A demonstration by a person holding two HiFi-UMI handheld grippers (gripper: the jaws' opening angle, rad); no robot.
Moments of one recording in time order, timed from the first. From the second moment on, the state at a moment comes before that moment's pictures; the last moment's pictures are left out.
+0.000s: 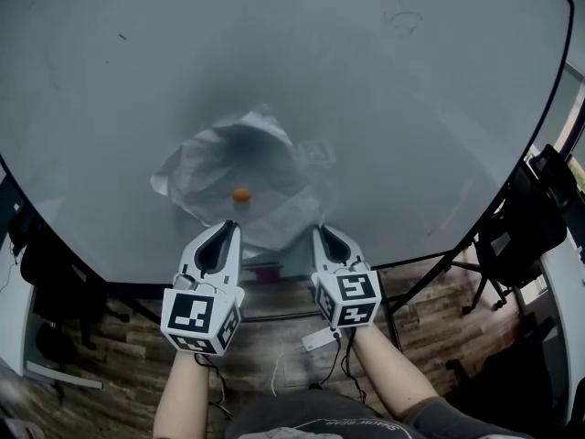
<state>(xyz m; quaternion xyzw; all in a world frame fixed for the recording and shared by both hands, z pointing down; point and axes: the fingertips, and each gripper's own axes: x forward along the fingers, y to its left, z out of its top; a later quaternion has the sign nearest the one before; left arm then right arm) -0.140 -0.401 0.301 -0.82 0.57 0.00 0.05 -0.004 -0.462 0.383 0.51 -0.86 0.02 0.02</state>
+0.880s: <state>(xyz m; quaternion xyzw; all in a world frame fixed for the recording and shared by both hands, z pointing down) -0.130 -0.431 0.265 -0.74 0.65 -0.01 0.17 -0.006 -0.461 0.387 0.49 -0.87 0.02 0.02</state>
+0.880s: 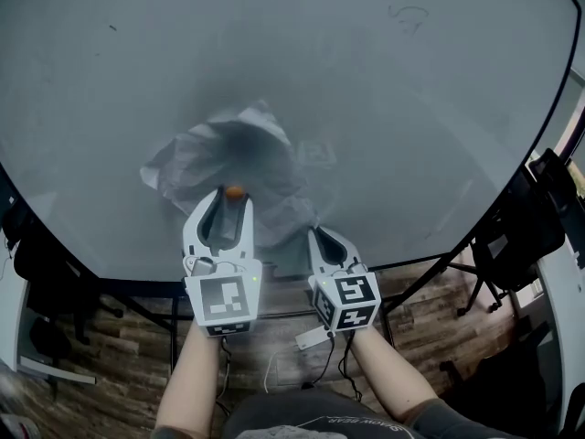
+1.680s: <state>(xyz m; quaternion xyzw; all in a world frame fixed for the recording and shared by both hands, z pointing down) -0.133 -0.433 0.265 -0.75 0.64 0.01 0.15 -0.003 -0.462 0.386 0.49 -0.87 0.02 0.02</state>
